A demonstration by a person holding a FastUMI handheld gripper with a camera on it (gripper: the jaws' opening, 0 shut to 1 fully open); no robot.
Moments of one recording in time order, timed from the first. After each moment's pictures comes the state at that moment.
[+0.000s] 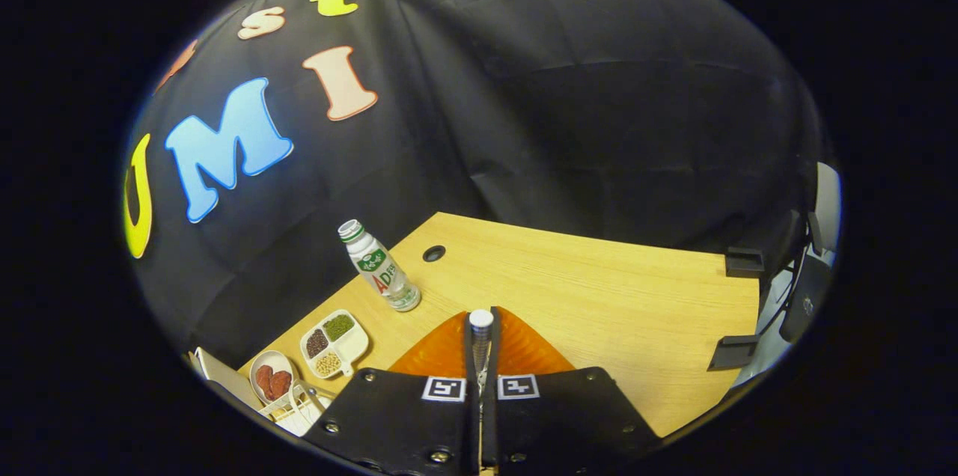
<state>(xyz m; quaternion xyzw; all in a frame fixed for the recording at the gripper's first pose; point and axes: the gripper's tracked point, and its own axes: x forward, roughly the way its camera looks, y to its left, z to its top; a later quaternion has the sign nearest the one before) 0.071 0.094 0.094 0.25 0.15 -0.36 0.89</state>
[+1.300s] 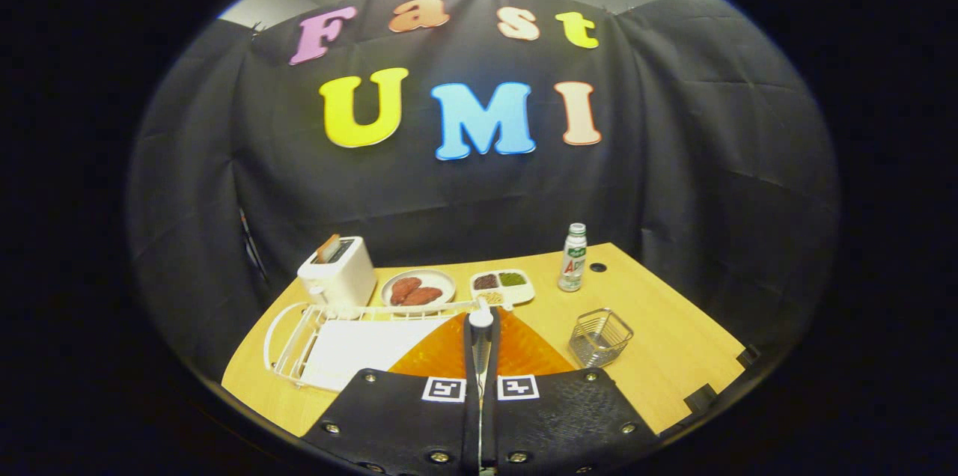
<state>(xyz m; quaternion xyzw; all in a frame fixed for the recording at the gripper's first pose) -0.046 0.363 0.191 0.03 0.14 -0.01 0.99</state>
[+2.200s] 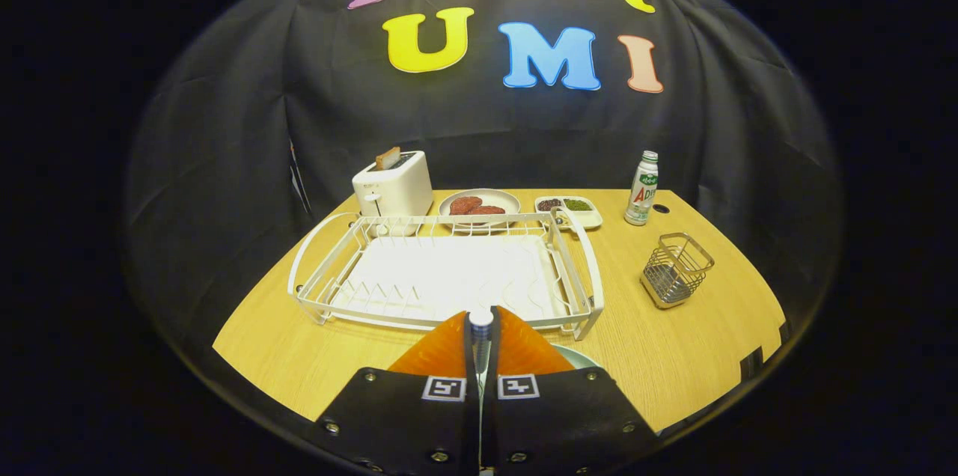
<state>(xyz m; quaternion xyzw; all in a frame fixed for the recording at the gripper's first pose) -0.064 0.433 0.074 0.01 0.22 0.05 0.97</state>
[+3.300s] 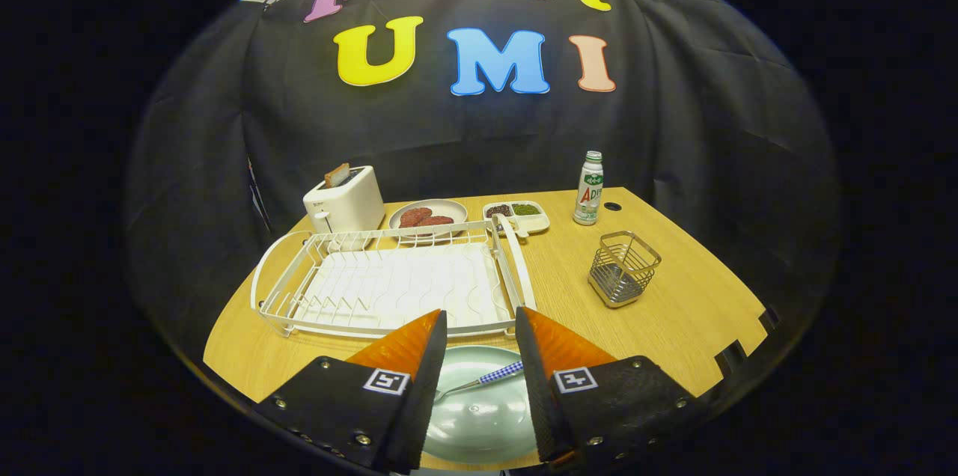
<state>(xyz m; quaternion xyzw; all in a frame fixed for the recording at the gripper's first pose) -0.063 0.375 0.088 0.02 0.21 -0.02 0.98</state>
